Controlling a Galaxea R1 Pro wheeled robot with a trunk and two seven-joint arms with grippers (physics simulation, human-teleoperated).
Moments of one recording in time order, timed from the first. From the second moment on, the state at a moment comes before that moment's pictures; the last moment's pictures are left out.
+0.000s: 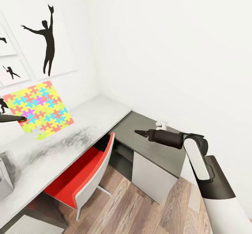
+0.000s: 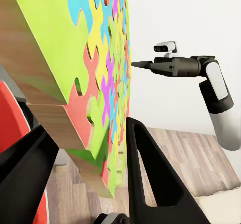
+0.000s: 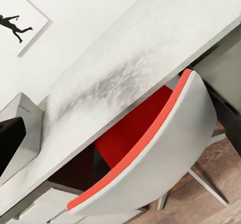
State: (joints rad) left arm -0.77 1.14 -0.11 -1.43 1.04 1.04 -1.18; right arm -0.66 -0.08 0.11 -1.58 -0.69 1.04 0.27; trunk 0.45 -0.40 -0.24
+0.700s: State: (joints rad) left arm -0.77 1.14 -0.11 -1.43 1.04 1.04 -1.18; right arm -0.69 -0.07 0.10 -1.58 -0.69 1.04 0.27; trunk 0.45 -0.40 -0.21
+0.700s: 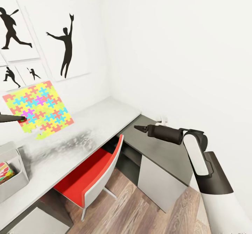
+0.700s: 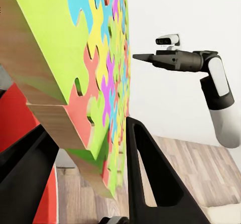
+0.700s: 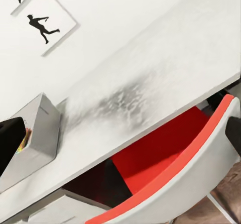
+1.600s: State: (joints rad) left arm -0.77 1.14 -0.12 -1.43 1.03 1.04 -1.23; right arm -0.73 -0.06 0.12 -1.58 -0.69 1.04 0.26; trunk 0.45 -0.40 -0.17
